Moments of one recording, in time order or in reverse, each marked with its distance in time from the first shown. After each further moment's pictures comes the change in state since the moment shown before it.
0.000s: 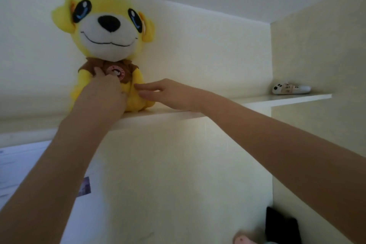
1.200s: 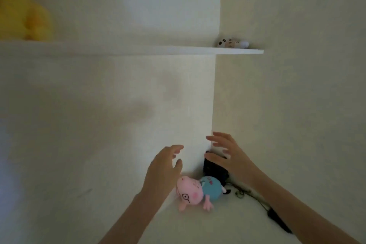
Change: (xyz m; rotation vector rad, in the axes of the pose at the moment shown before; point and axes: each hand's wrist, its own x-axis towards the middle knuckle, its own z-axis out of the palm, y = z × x) left_hand -0.207 0.140 0.238 -0.871 -0.491 0.323; right_hand -0.294 0.204 0.087 0.228 0.389 0.572
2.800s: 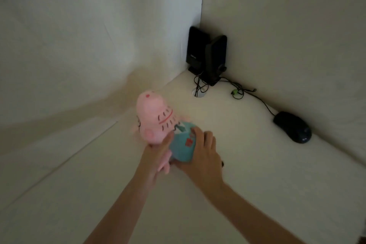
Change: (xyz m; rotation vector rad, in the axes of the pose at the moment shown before) left_hand -0.064 -0.187 0.306 -0.732 -0.305 -1.068; right_hand -0.075 0.326 0.185 -0.478 -0.008 0.410
